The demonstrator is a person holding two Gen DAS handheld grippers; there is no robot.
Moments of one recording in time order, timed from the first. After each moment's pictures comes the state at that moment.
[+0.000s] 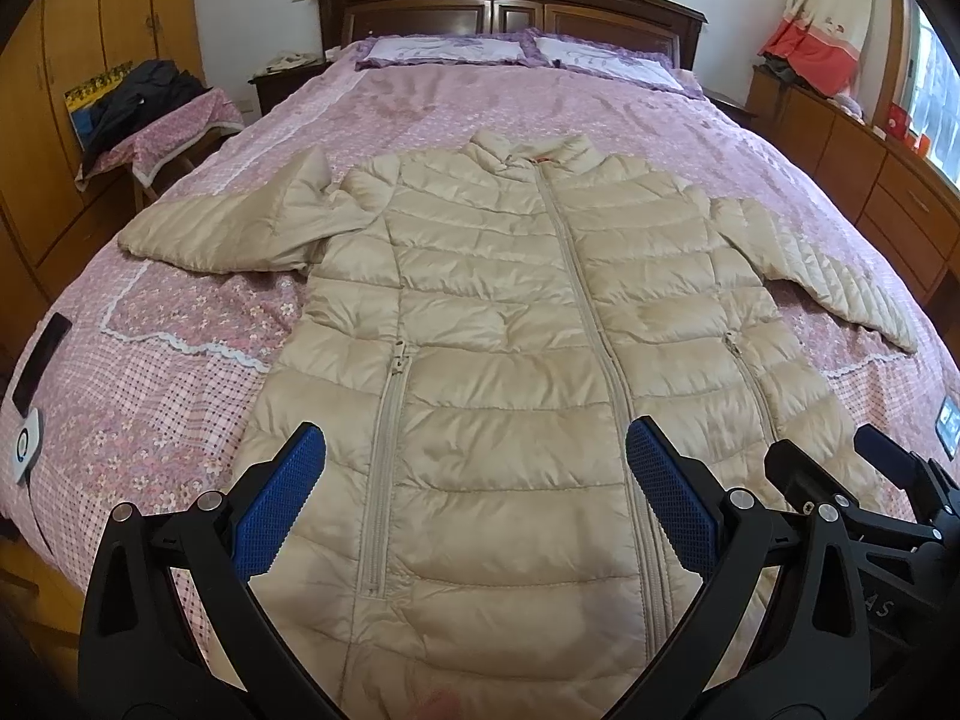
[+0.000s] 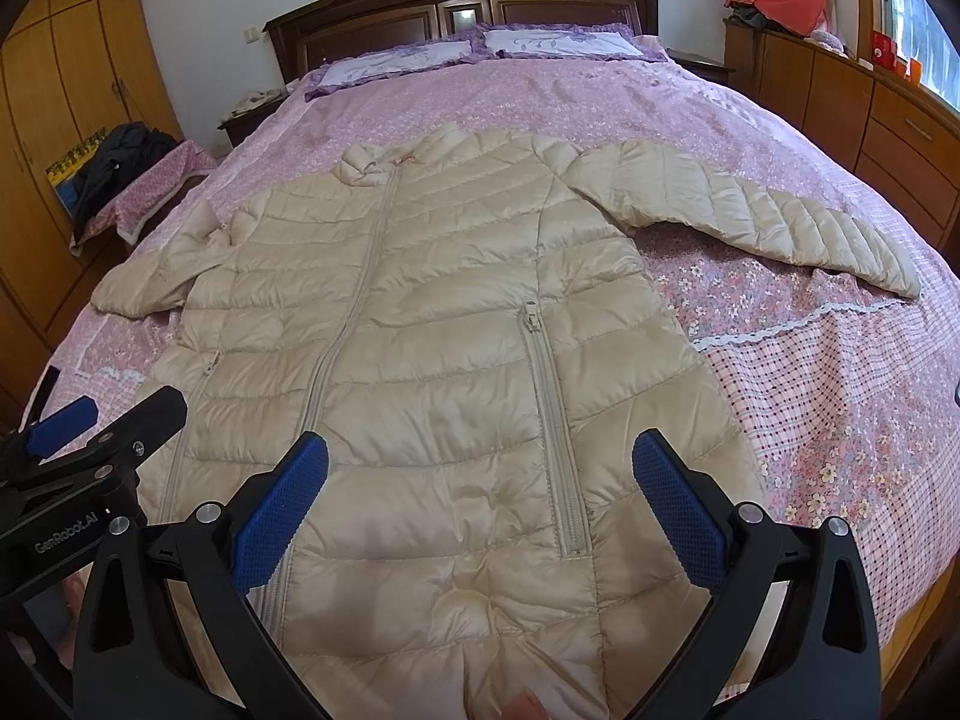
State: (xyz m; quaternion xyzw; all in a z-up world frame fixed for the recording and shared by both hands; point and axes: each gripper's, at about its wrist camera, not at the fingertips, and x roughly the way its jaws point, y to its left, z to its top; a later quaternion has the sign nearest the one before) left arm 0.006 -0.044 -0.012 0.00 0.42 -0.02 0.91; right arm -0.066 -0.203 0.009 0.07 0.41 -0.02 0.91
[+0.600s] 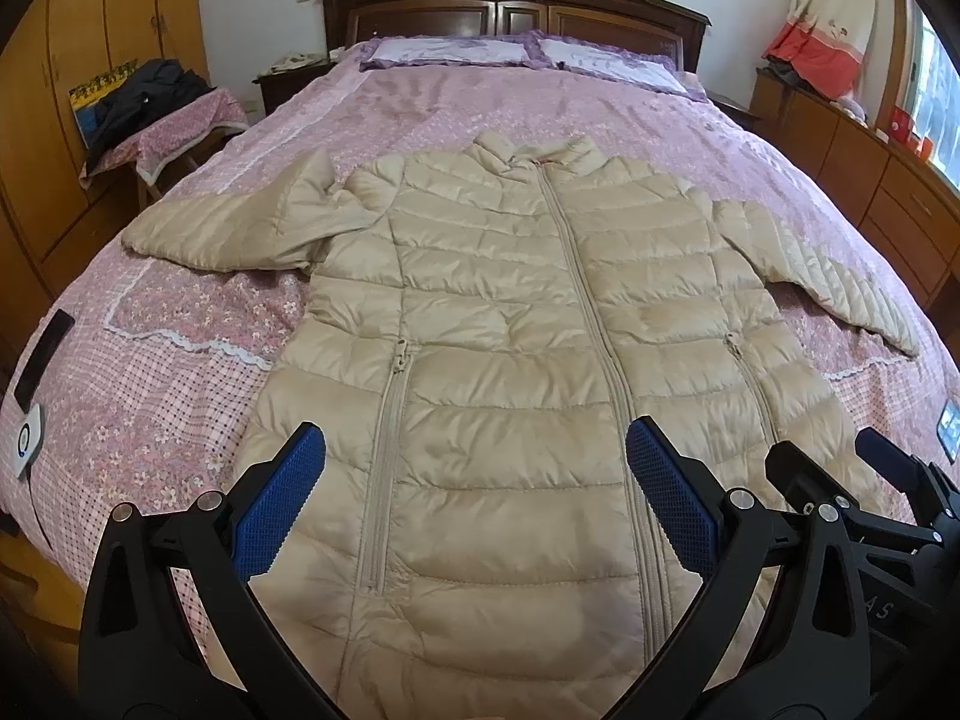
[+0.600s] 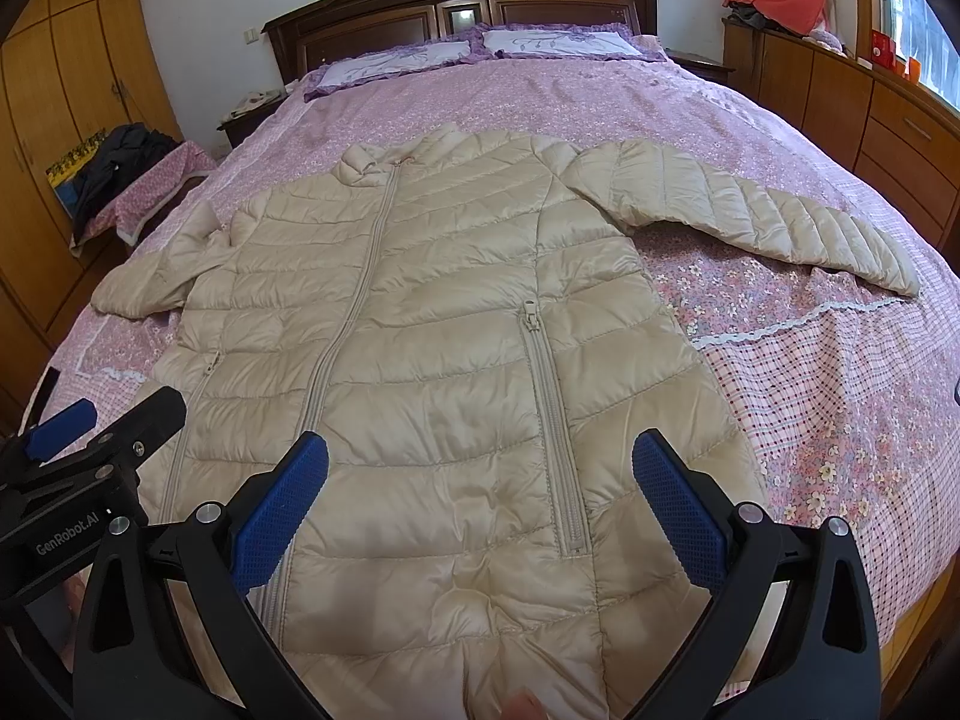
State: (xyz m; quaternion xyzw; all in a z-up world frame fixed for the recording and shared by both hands) left arm 0.004 -0.046 -0.012 0.00 0.42 -0.02 0.91; right arm -0.066 -0.203 0.009 0.07 0.41 -0.02 0.91
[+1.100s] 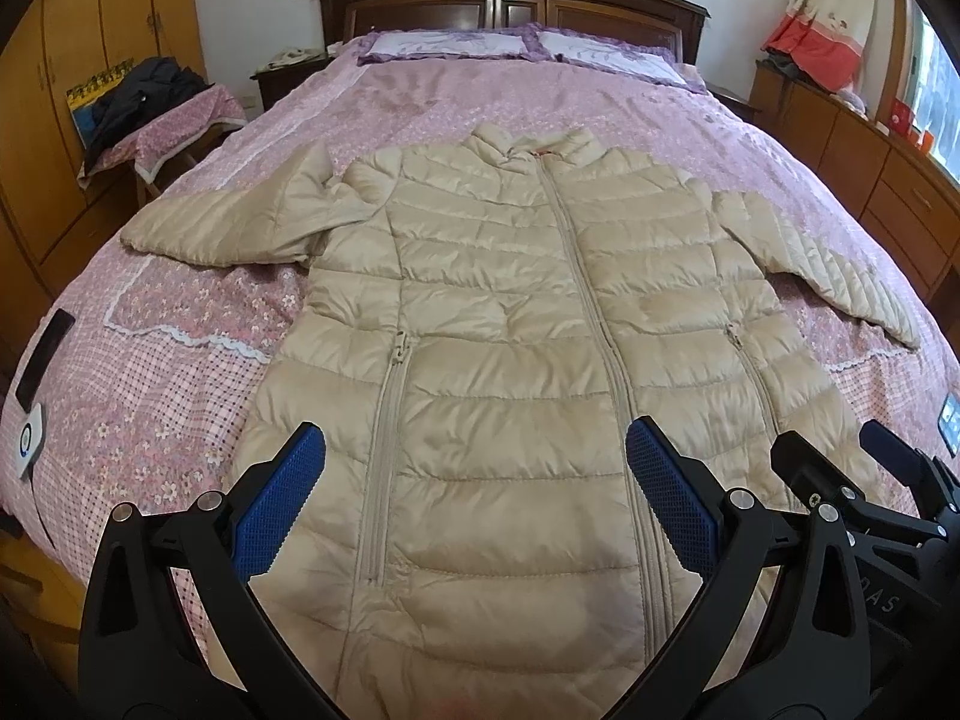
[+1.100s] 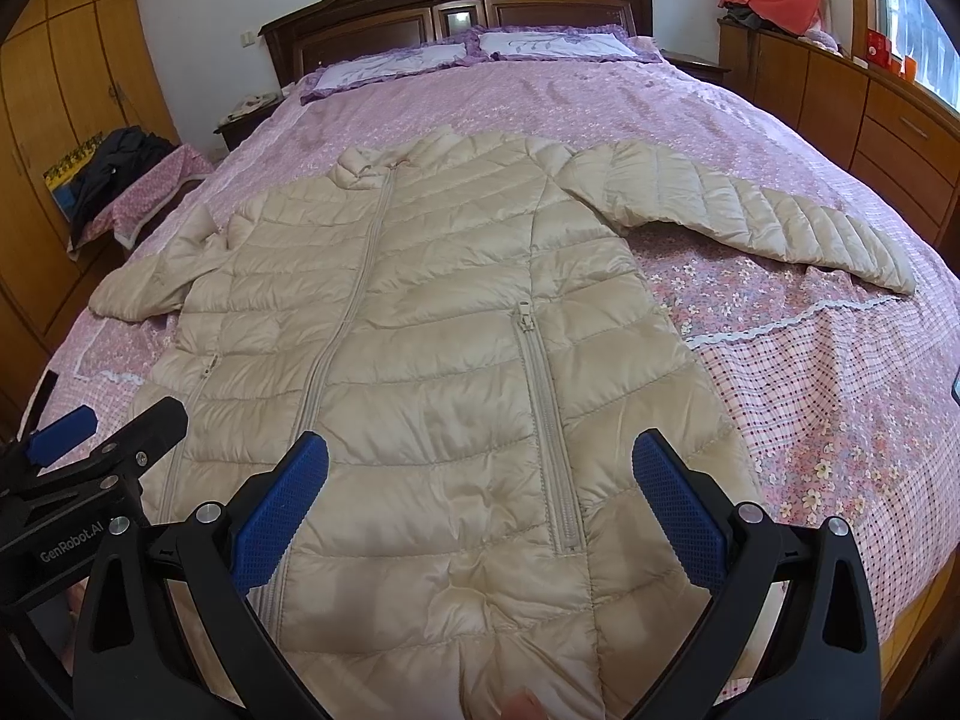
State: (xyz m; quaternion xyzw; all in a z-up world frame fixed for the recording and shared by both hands) left arm 0.002 -0.046 -0.015 0.00 0.42 -0.02 0.91; right arm -0.069 -0.206 0.010 0.07 0.41 -0.02 0.91
